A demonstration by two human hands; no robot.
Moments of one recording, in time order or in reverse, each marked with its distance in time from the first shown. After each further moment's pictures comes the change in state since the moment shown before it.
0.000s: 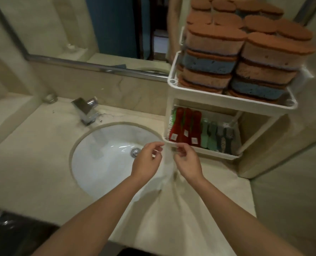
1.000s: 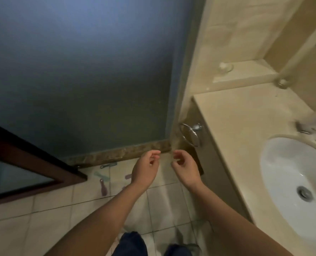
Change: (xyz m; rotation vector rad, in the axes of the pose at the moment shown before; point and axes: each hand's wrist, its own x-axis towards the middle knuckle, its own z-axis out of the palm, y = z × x) left_hand -0.413 -0.220 -0.270 -0.184 0.985 -0.752; right_hand -0.340 -0.119 0.364 -0.184 -1.140 -0.391
